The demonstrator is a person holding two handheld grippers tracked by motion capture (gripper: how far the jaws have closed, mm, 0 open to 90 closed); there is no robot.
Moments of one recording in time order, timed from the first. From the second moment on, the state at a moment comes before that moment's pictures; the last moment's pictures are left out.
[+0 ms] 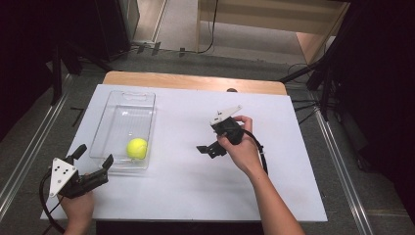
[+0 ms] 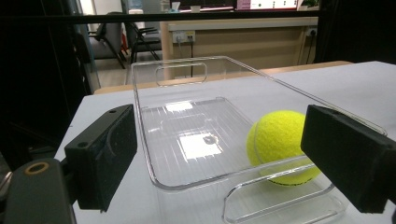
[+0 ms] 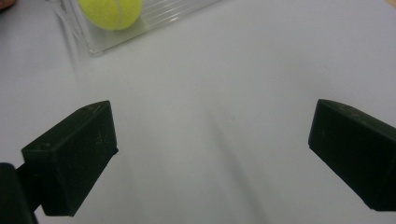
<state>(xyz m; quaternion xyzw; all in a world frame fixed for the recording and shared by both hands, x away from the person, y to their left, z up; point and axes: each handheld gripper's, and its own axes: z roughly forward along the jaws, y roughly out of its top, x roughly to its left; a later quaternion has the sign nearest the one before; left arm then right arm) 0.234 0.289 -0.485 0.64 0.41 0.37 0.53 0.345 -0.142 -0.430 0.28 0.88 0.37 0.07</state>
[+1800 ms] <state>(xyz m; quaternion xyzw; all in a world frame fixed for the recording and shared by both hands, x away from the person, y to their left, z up) 0.233 0.287 -0.485 0.65 0.41 0.38 0.52 0.260 -0.293 -0.476 0.40 0.79 0.44 0.15</state>
